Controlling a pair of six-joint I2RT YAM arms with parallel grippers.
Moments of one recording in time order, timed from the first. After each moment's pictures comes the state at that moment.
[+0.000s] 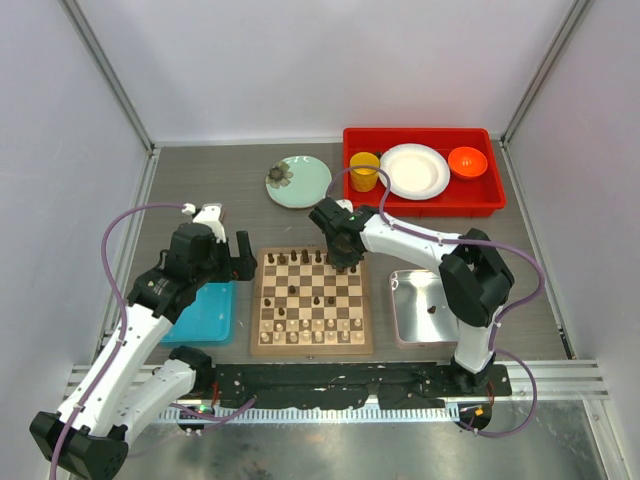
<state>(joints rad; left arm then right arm) -0.38 0.80 0.83 -0.71 -0.07 -0.34 0.82 1.85 1.39 -0.76 0.21 0.59</state>
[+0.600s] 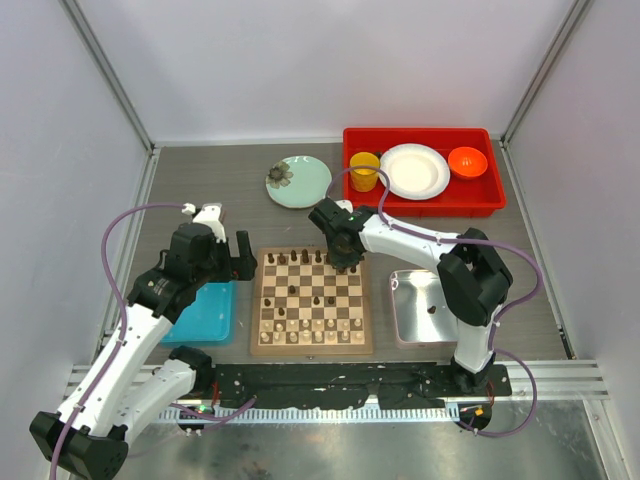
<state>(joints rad) -0.38 0.80 0.83 -0.71 -0.07 -0.34 0.82 1.86 1.39 -0.76 0.22 0.59</state>
